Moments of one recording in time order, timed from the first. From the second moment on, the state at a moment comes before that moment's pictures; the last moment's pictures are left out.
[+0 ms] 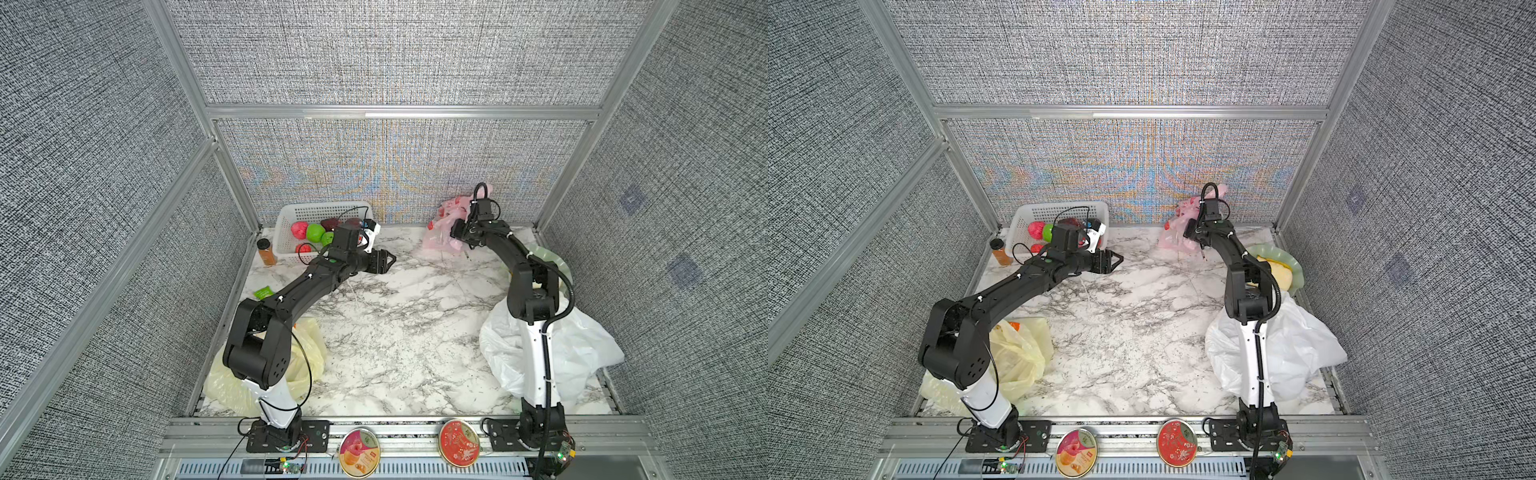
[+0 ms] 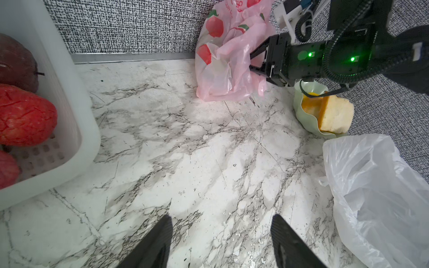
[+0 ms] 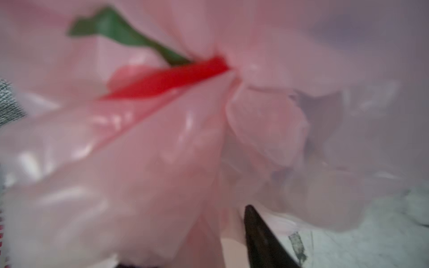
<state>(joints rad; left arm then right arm) -0.43 1.75 1.29 -0.16 0.42 -0.24 0.14 2.44 2.13 -0.50 -0.11 0.45</state>
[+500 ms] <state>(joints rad) -0.43 1.51 1.08 -0.23 0.37 -0.23 0.44 1.78 1.31 -0.33 -0.17 0.45</state>
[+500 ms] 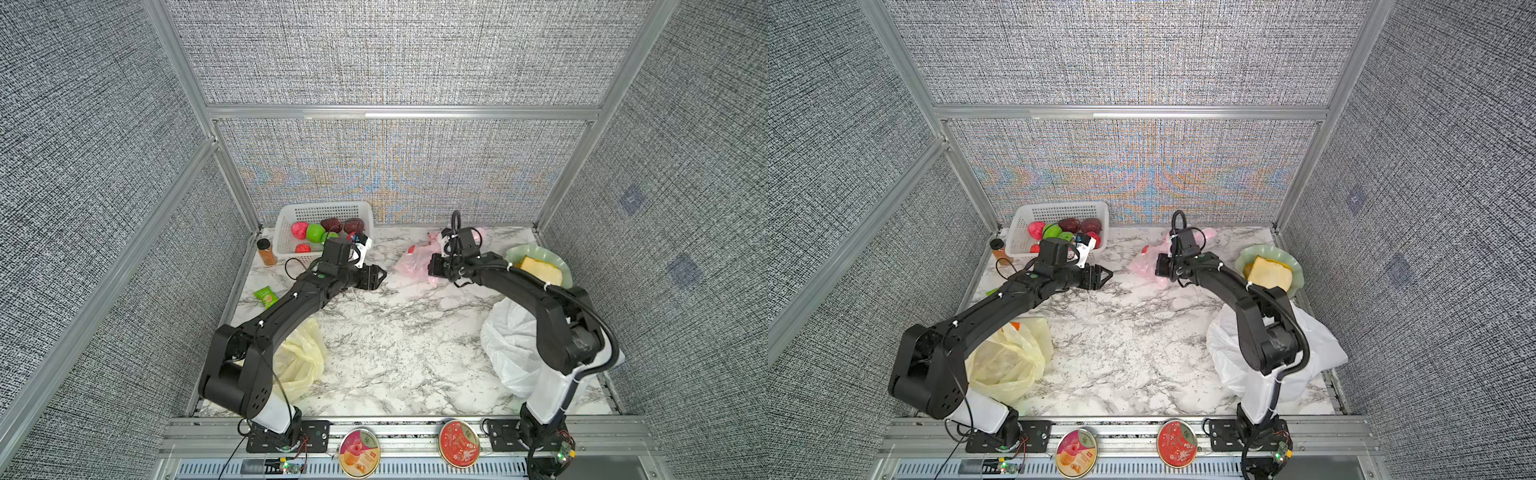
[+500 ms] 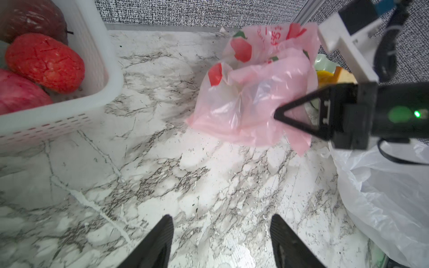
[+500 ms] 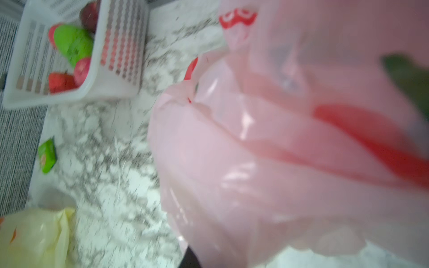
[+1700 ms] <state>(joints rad) -0.94 1.53 0.94 -0.11 0.08 -0.13 0.80 0.96 0.75 -0.68 0.14 0.46</state>
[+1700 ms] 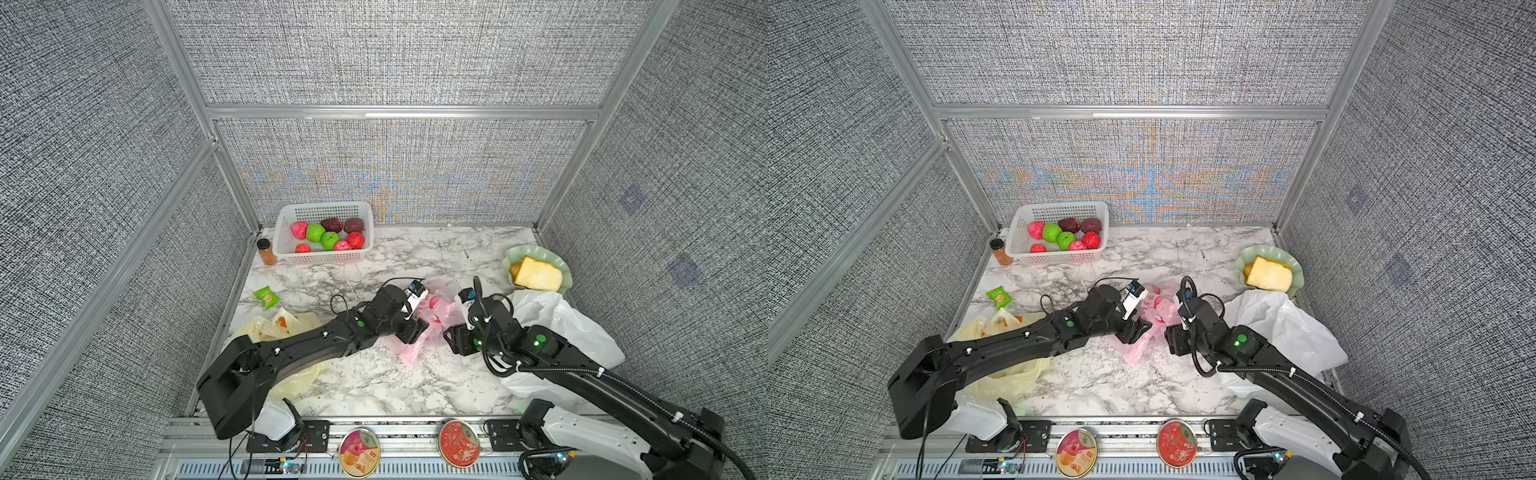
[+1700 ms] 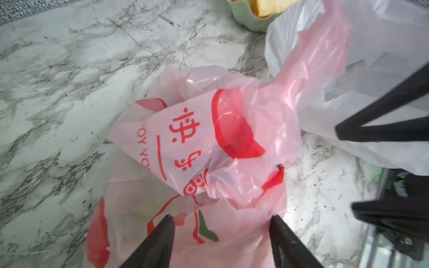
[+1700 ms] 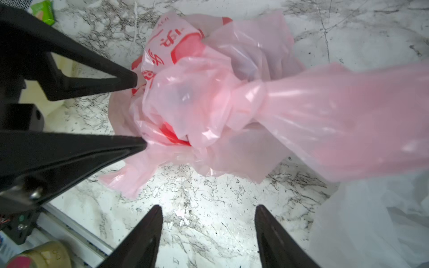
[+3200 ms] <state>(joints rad) -0.88 0.95 0.73 -0.36 -0.21 -0.25 0.48 0.83 0.68 -0.46 0.06 0.48</state>
